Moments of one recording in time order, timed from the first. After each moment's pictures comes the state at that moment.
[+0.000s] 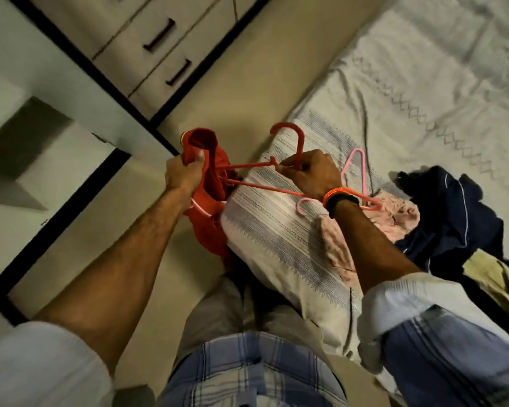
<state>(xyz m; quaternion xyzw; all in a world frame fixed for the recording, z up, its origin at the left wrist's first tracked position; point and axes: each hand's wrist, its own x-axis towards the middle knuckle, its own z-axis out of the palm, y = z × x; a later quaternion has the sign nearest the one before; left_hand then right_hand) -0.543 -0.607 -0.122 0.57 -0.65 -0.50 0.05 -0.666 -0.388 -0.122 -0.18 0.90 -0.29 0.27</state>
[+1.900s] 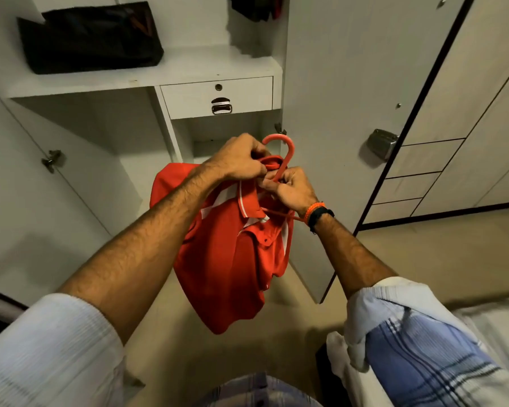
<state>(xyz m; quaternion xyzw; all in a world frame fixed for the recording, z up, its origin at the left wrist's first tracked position) -0.227 -0.812 0.187 0.44 -0.85 -0.23 0.15 -0.371 -0.756 0.103 -0.57 0.61 -0.46 0.31</state>
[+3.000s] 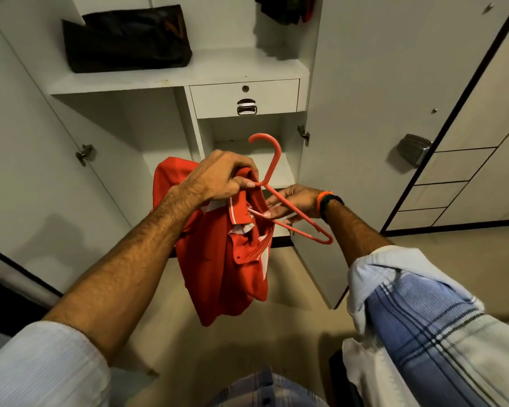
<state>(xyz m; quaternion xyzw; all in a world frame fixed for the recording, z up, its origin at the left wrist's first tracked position) -0.130 -0.807 0.168 0.37 -0.90 -0.13 0.18 -0.350 -0.782 0.099 -0.55 0.61 -0.18 0.54</state>
